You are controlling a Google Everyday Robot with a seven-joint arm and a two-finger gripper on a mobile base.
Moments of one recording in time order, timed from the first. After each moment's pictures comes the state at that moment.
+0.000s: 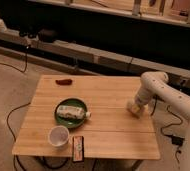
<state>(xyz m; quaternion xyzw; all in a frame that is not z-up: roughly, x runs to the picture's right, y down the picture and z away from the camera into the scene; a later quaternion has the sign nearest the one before) 0.259 0.126 0.891 -0.07 -0.35 -0.86 0.38</state>
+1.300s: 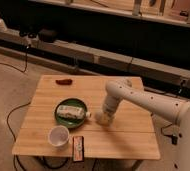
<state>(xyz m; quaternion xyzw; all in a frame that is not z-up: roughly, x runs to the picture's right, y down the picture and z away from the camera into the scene) 0.083 0.197 0.828 0.05 -0.41 -0.89 0.20</state>
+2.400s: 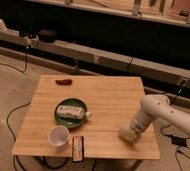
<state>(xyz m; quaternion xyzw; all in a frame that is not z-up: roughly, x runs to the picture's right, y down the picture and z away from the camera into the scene) 0.213 0.269 0.781 0.01 -0.44 -0.84 0.33</state>
